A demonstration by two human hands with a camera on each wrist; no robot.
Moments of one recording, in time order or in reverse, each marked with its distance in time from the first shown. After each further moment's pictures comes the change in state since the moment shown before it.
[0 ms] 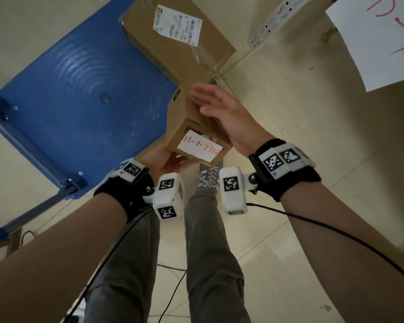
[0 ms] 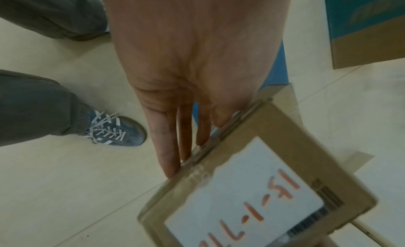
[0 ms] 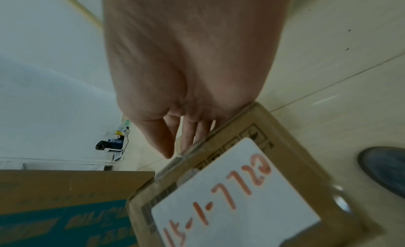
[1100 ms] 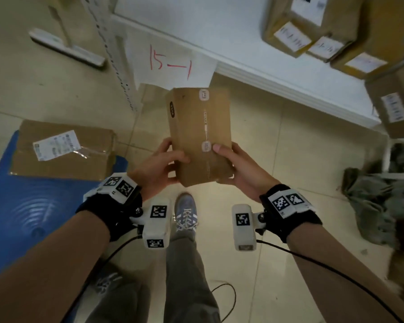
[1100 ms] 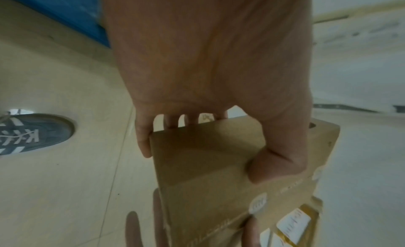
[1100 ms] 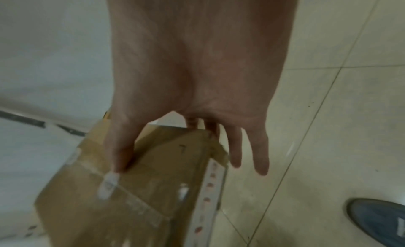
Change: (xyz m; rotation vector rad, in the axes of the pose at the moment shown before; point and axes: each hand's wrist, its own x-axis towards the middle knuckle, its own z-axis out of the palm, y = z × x) left_hand -0.028 0.004 0.253 0.747 -0.471 0.062; right_hand -0.206 0.041 -0.179 0.539 0.583 0.042
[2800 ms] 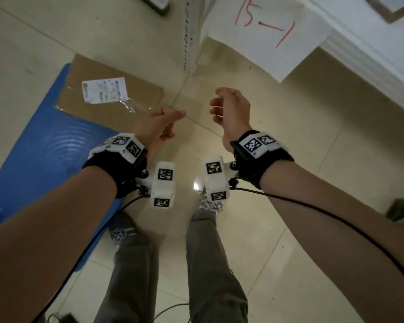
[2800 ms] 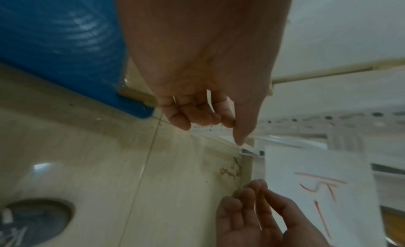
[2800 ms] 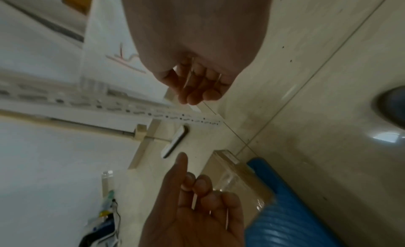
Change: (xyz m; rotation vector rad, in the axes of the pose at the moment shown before) left_hand 0.023 -0.013 -0.129 0.000 0.475 0.173; right_hand 0.135 -0.008 0.153 0.053 0.231 -0.140
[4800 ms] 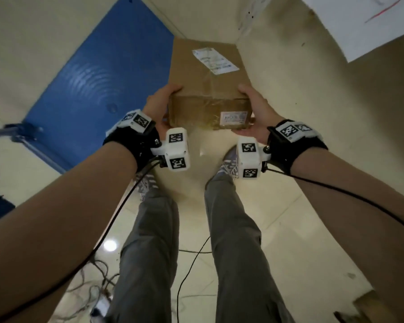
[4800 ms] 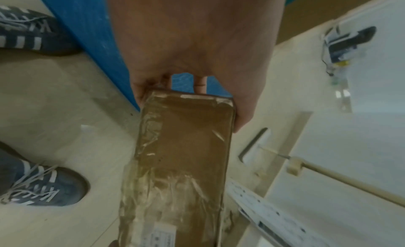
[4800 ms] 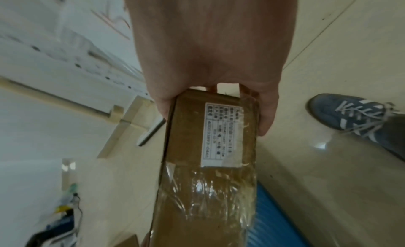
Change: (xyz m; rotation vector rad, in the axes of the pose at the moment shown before) left_hand -0.083 -0.046 -0.110 -0.379 0.267 -0.369; right_hand -0.075 0.052 0.034 -0.421 -0.181 0.462
